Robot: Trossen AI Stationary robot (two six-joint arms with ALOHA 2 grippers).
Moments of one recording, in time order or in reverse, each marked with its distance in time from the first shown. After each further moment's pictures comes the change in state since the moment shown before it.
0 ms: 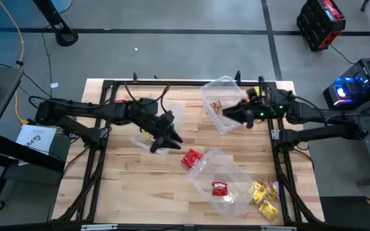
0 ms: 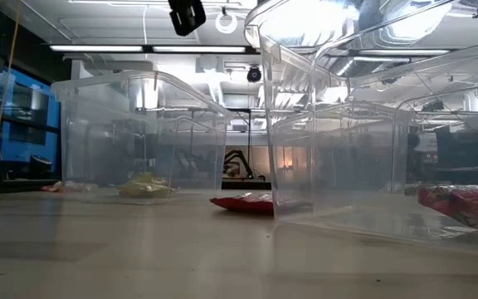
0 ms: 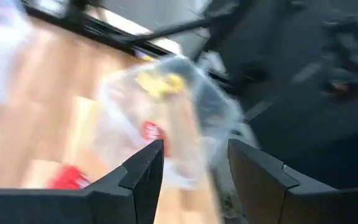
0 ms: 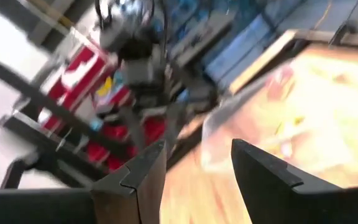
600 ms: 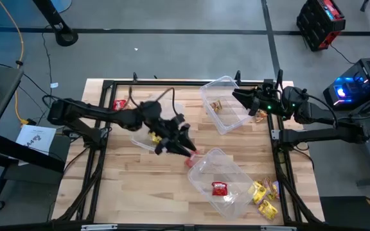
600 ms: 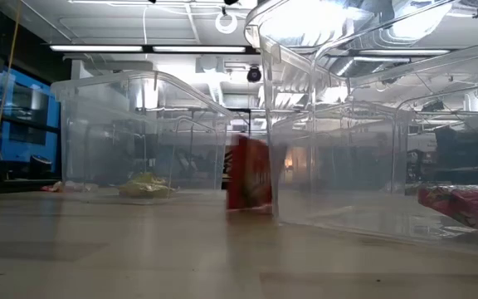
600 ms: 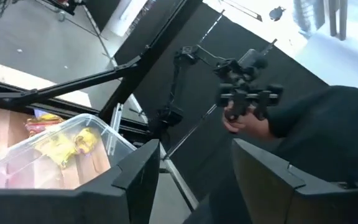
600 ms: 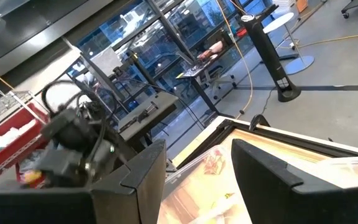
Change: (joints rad) left arm -0.017 0.149 0.000 0.582 0.247 -0.245; right arm -0.042 -0.109 0.000 0.007 0.369 -0.138
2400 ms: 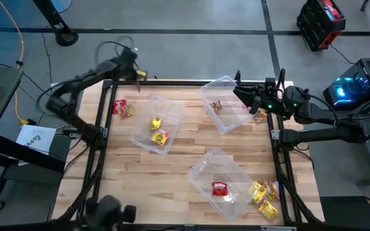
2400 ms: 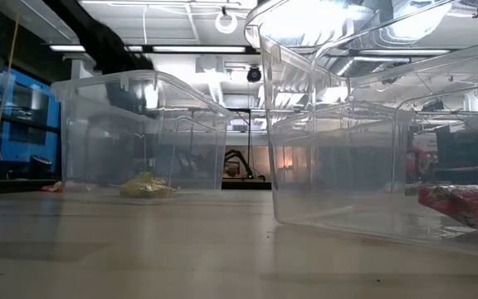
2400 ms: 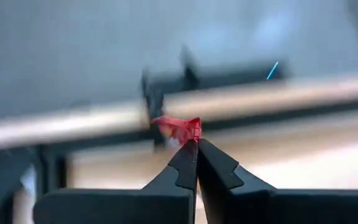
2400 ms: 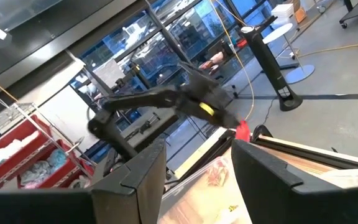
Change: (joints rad) left arm 1.040 0.005 -0.003 -0.978 -0.860 0.334; right arm 0.000 0.000 0.000 0.044 0.026 0.000
